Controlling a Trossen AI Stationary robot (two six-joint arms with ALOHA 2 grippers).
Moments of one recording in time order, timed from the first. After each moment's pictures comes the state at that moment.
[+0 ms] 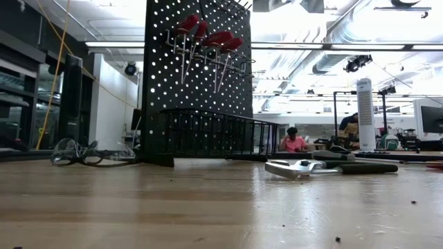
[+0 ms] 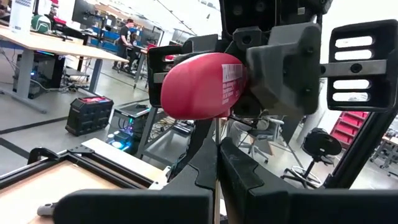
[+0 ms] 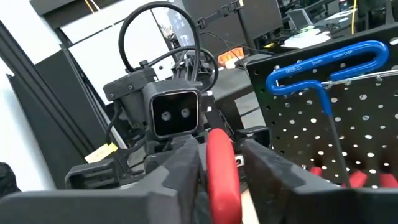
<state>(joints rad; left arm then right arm) -0.31 1.49 1.18 0.47 -0.59 -0.28 0.26 1.37 1.38 -0.02 0.41 0.42</state>
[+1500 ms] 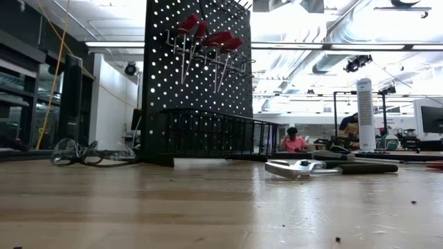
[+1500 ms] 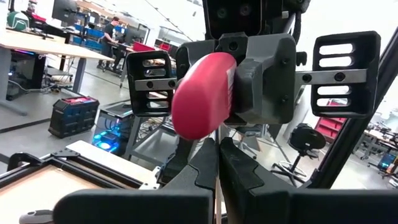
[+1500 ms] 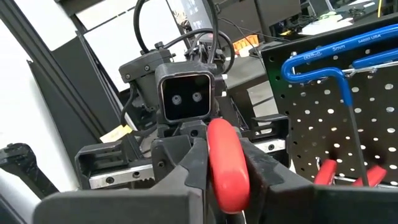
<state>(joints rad) -0.28 1.49 1.18 0.47 -0.50 -0.28 0.24 1.37 1.38 -0.04 0.30 0.43</state>
